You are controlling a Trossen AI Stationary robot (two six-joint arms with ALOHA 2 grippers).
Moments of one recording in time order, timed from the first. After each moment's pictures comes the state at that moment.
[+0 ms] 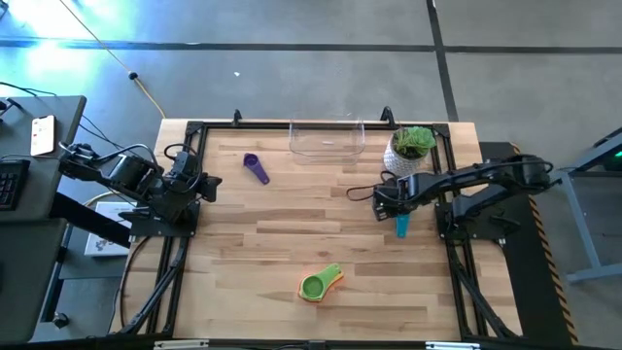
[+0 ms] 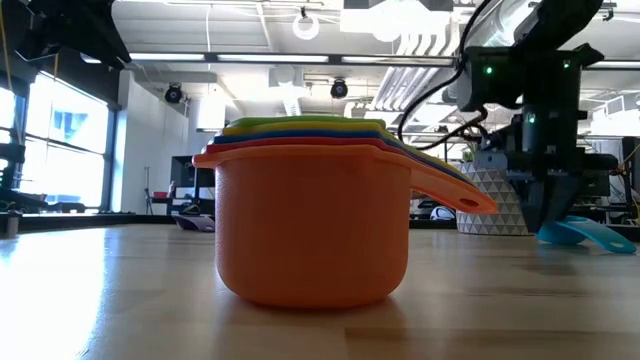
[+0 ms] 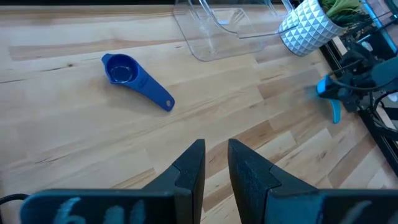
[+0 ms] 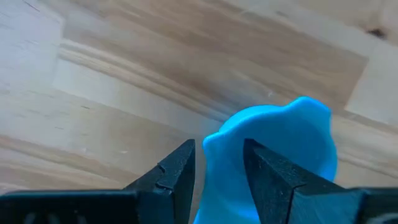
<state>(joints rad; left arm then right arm) -0.36 0.68 0.90 -1.21 -0.69 -1.41 -0.07 1.38 0.65 -0.79 0.14 1.15</state>
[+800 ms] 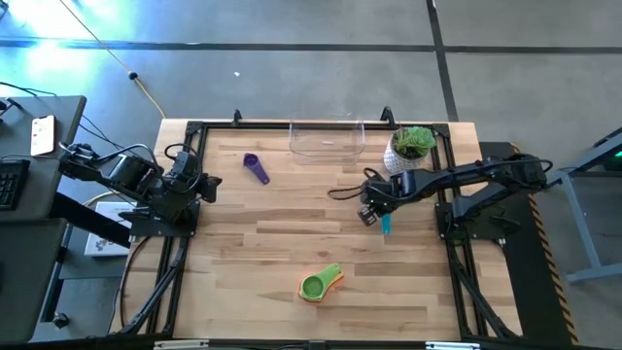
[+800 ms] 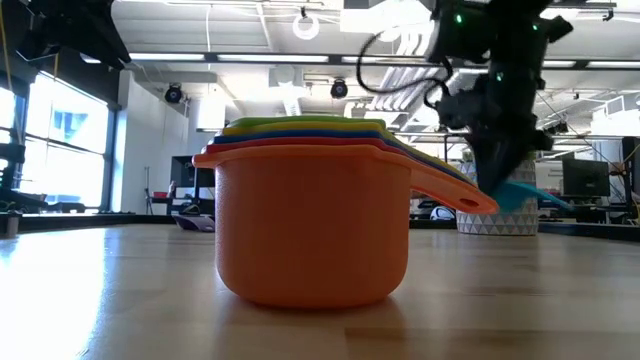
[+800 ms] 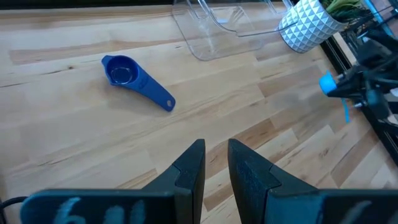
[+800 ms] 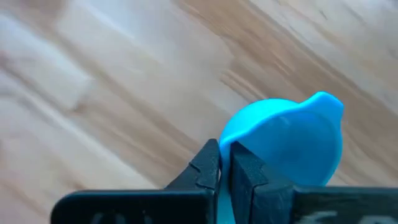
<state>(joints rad) -0.36 0.68 0.90 -1.22 -0.69 -1.39 -0.02 1.41 0.85 -0.75 0.11 0.89</state>
